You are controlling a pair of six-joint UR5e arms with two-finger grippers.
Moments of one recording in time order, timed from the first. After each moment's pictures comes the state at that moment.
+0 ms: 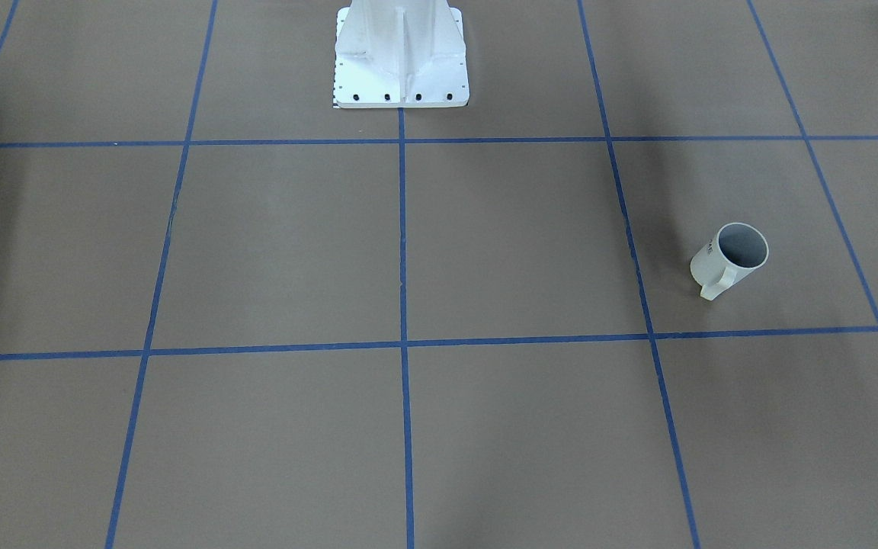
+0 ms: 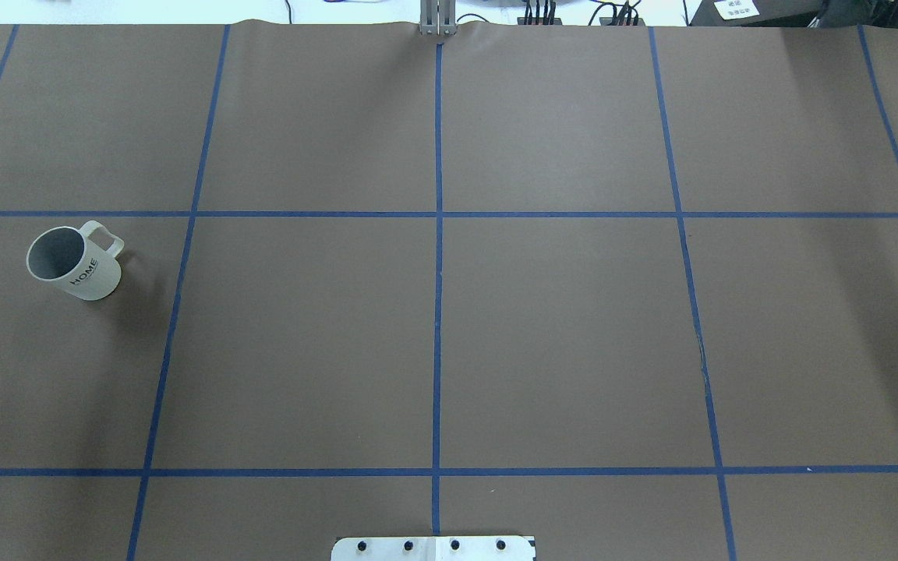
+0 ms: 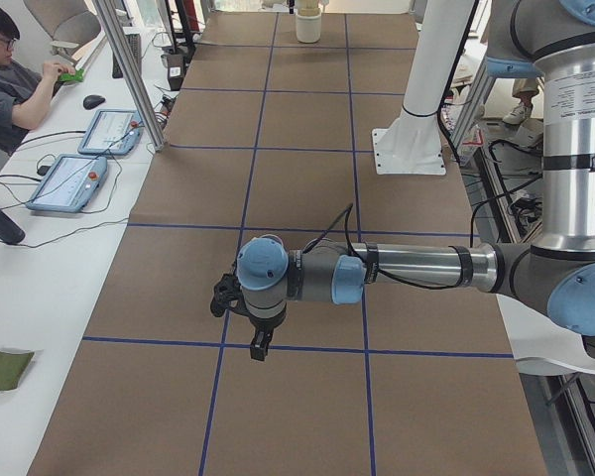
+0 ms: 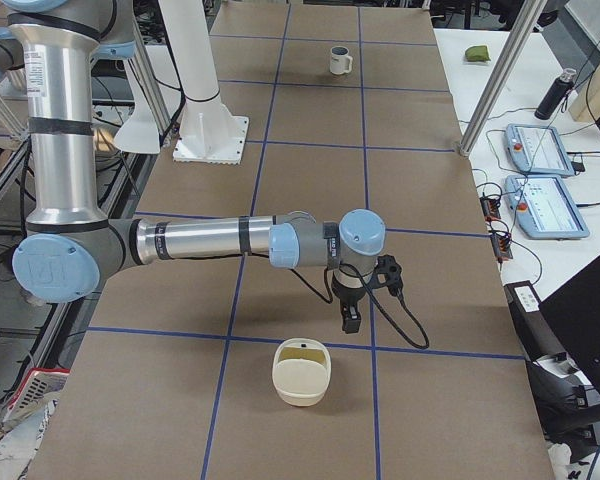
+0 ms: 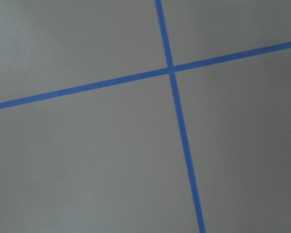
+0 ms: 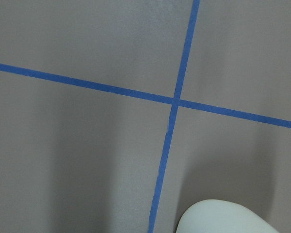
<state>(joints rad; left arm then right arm) -1.61 -1.47 -1.70 -1.60 -2.39 0.21 1.50 -1.58 1.68 -1.61 2.30 -0.08</state>
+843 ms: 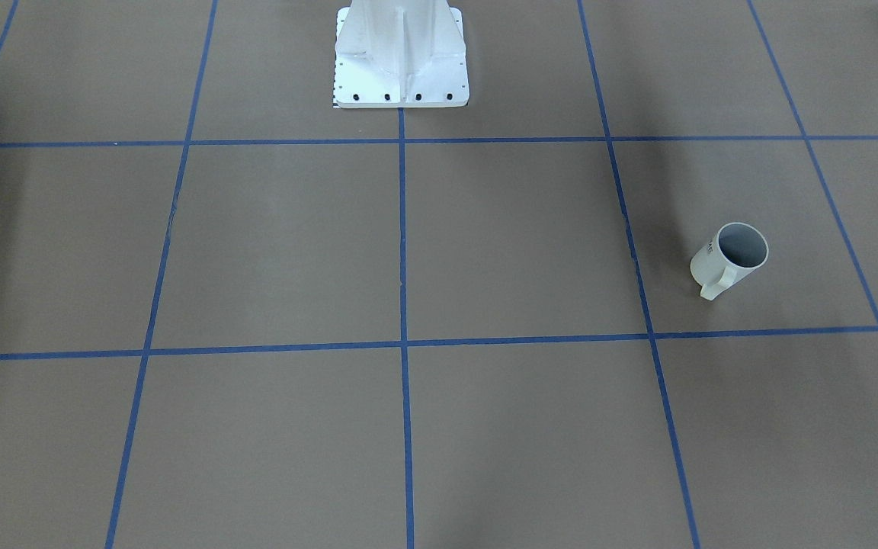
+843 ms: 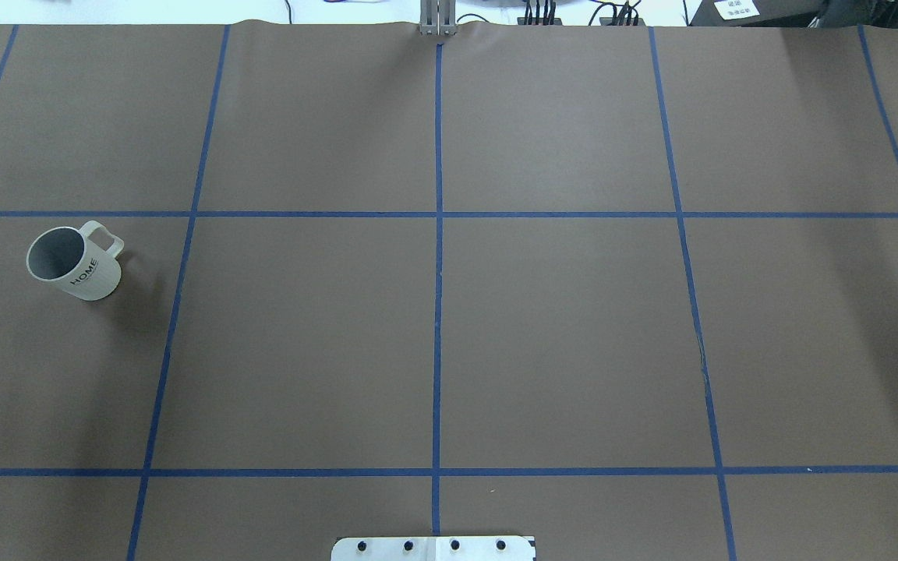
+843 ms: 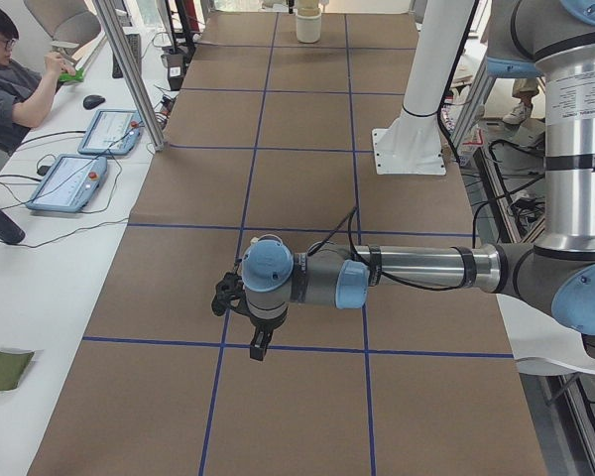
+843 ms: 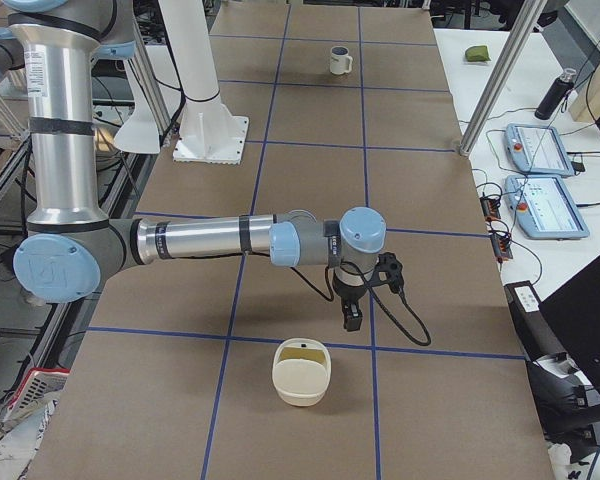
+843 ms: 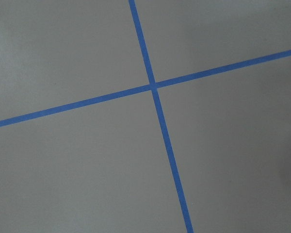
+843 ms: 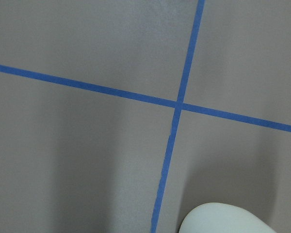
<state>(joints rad) -1.61 -1.45 -1.69 -1.65 -2.39 0.21 1.50 -1.57 1.68 -1.61 2.30 -0.08</state>
